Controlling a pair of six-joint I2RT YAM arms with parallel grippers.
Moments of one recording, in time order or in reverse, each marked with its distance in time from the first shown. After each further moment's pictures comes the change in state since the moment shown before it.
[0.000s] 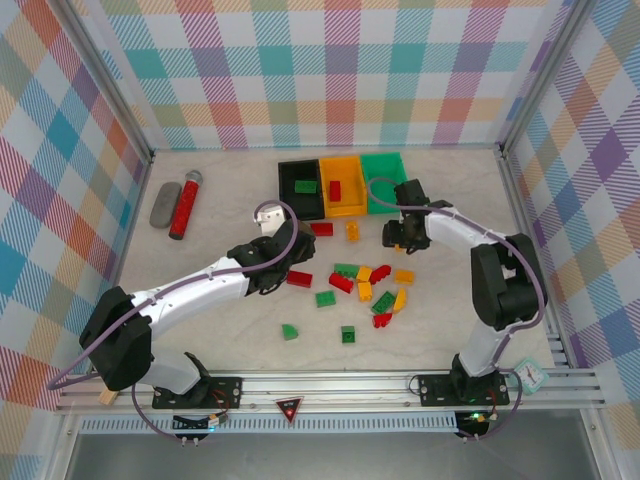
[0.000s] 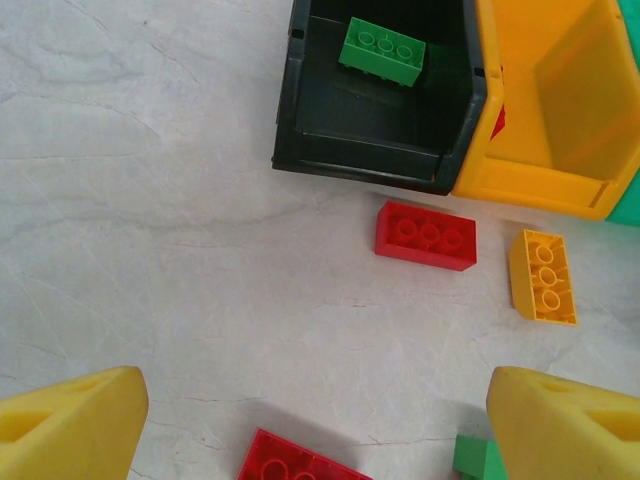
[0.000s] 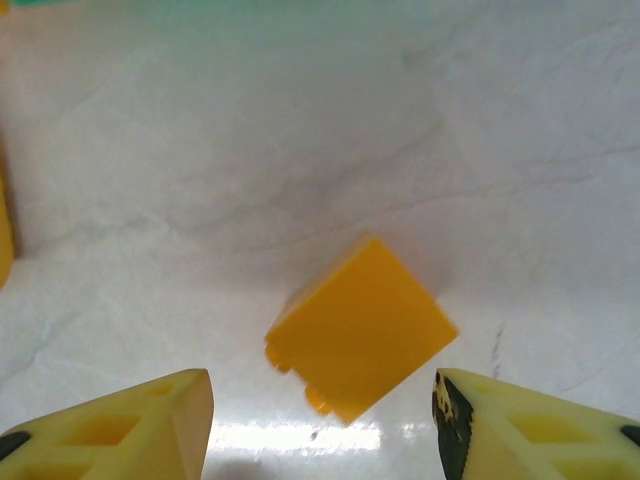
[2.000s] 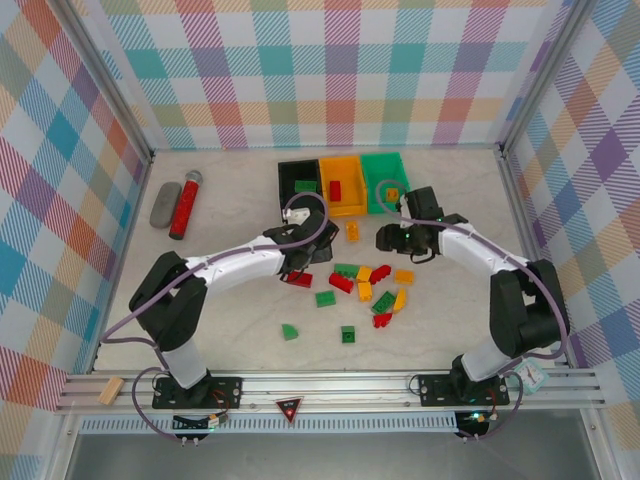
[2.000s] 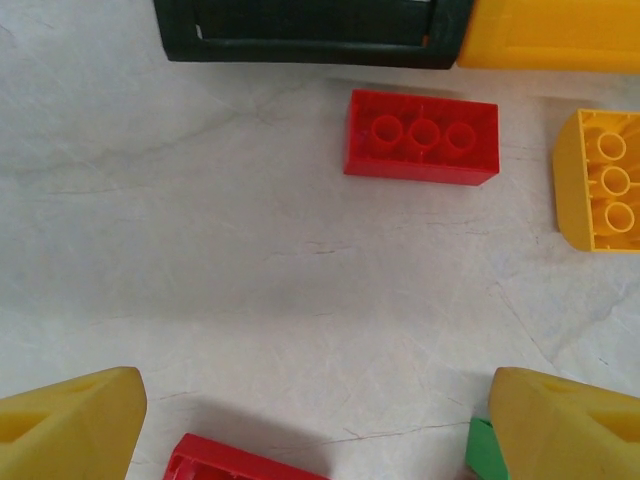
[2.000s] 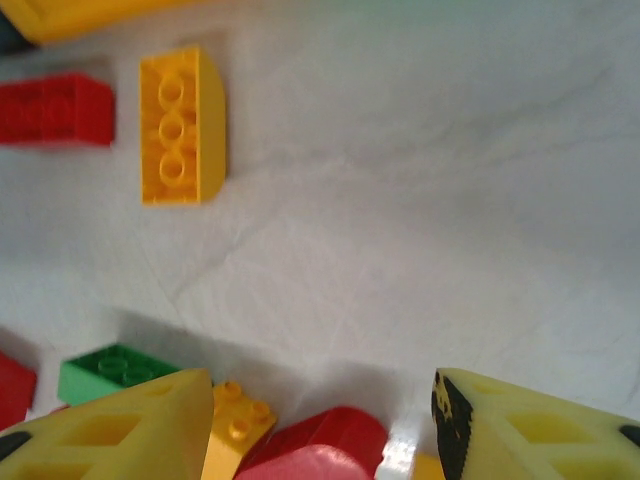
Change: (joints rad) left arm 0.025 0.320 0.198 -0.078 0.158 0.054; right arm 0.019 -0.216 -0.189 0.120 -0.271 0.021
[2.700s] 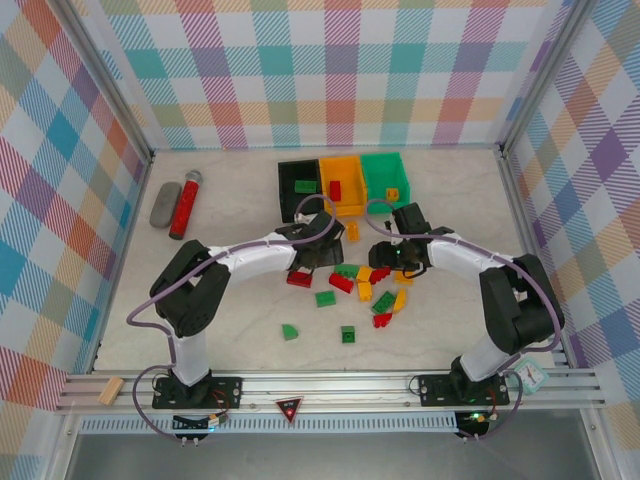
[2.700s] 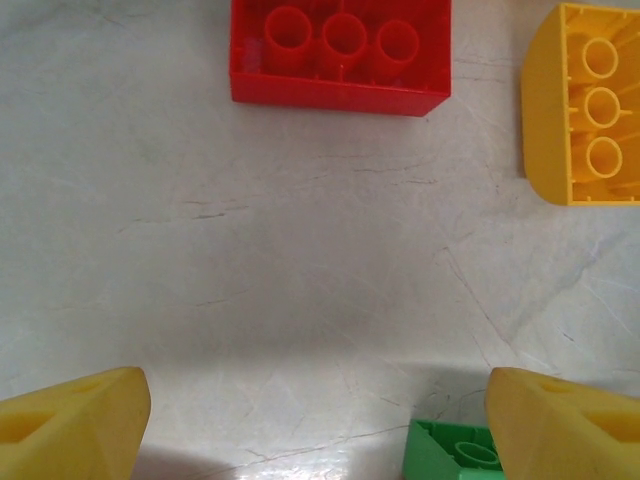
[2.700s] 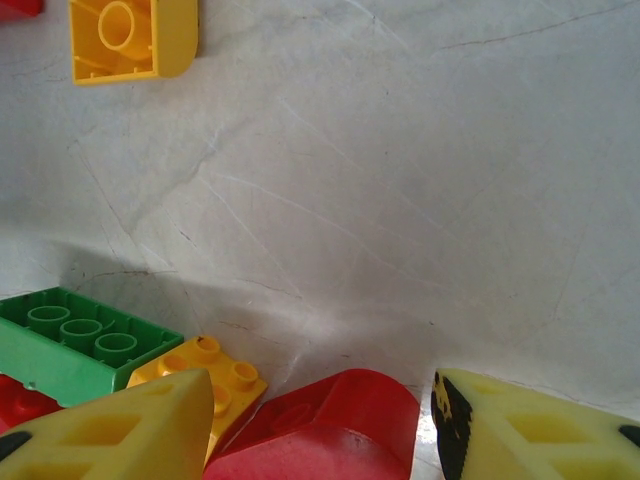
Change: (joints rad) left arm 0.019 0.130 0.040 0.080 0.191 -0.005; right arm 0.066 0.034 -0.098 0.063 0.020 0.027
